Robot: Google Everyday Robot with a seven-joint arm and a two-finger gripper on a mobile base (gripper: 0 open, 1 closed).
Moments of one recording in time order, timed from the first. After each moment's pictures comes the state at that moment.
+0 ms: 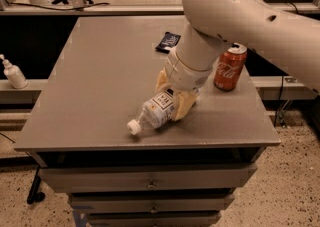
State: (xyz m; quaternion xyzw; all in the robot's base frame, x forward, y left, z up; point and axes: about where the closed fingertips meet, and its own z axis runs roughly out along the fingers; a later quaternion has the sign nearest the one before) arm 0.506 -0.025 0.834 -0.87 0.46 0.03 0.17
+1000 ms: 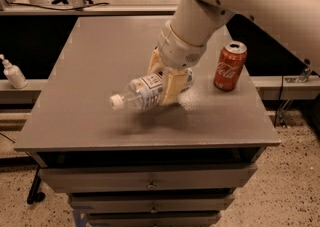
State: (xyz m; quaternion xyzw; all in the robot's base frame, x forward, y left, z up) arm 0.520 0.002 0.879 -0.84 0.51 0.08 0.20
